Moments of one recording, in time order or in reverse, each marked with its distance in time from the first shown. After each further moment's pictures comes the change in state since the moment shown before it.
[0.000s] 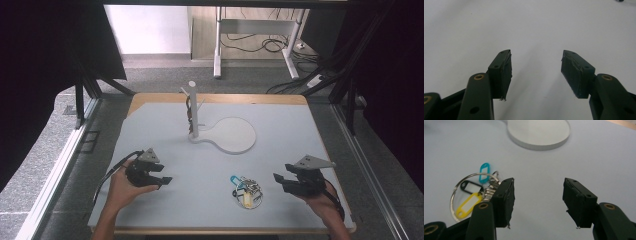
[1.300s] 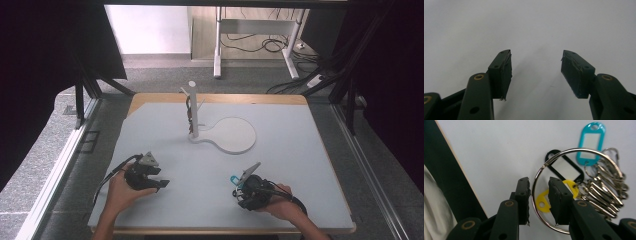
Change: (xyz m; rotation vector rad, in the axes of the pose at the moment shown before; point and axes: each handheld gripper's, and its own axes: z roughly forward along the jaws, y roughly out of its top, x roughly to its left) left arm 0.000 -0.013 0.003 0.037 0.041 -0.015; right arm 0.094 0.024 0.079 0.498 0.329 -0.250
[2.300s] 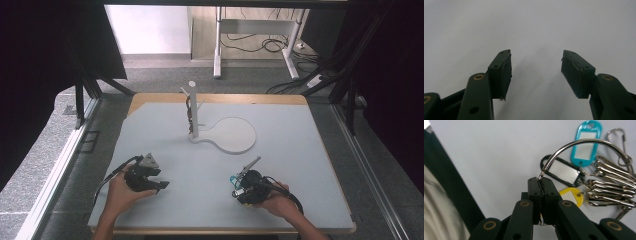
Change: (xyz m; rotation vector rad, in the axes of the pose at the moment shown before) left arm -0.002 -0.003 0.000 0.013 0.011 0.018; right arm -0.013 0.006 0.000 -0.014 0.070 0.123
